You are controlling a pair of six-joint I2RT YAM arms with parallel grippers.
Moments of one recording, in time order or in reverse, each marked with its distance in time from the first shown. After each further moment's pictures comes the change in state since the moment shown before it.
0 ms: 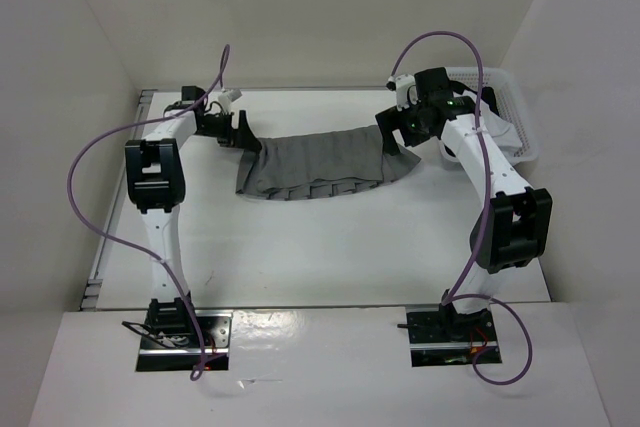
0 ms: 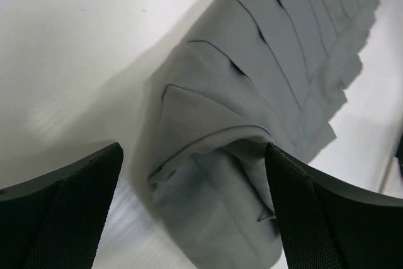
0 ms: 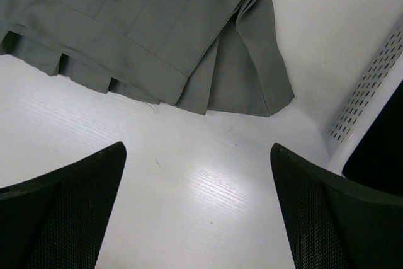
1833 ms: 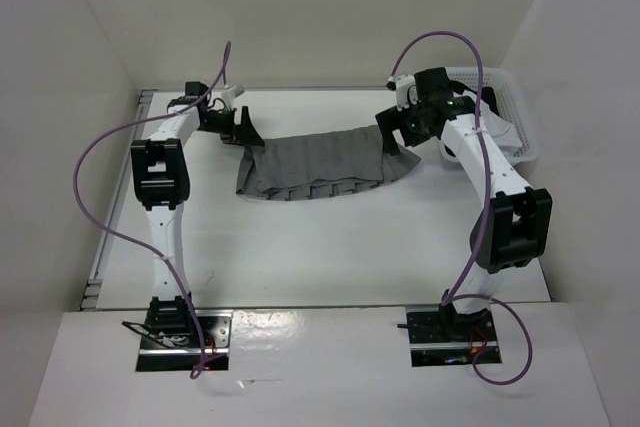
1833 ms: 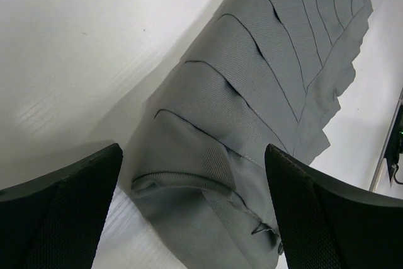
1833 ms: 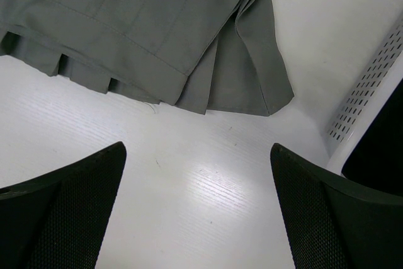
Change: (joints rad) left arm -0.005 0.085 0.152 -0.120 0.040 -0.004; right arm 0.000 0.000 0.000 0.000 0.003 0.000
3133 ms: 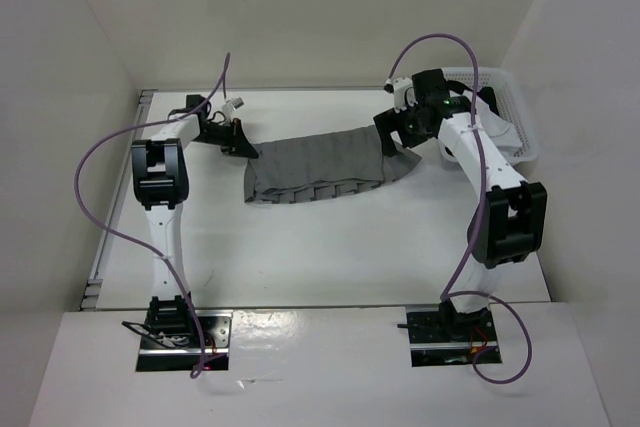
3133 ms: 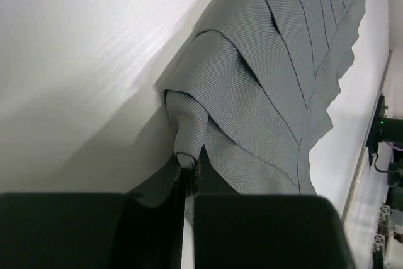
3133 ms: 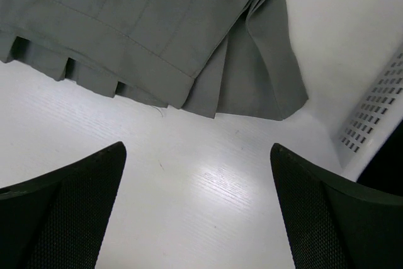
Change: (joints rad) left arm 0.006 0.032 -0.067 -0.003 0.037 0.021; right arm -0.003 0.024 0.001 0.003 -0.011 0.000
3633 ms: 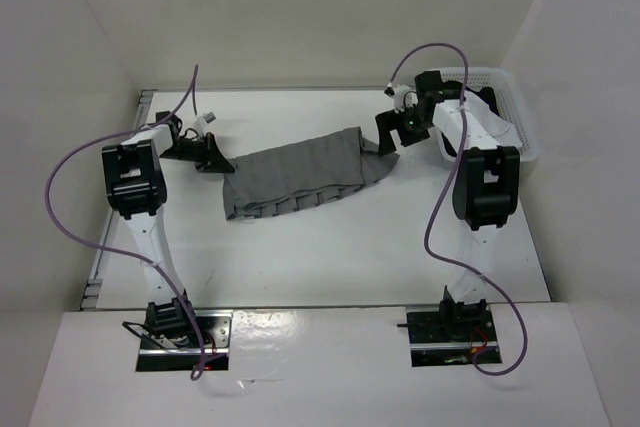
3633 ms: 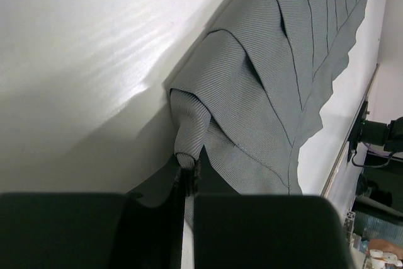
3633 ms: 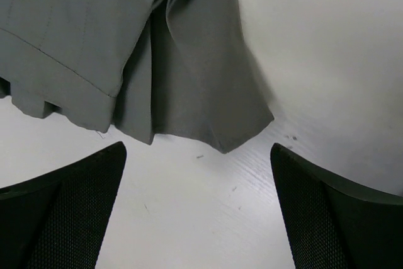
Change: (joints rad) left arm 0.138 -0.172 -0.303 -0.011 -0.021 0.032; right arm -0.101 0.343 0.166 -0.008 -0.229 -0.051
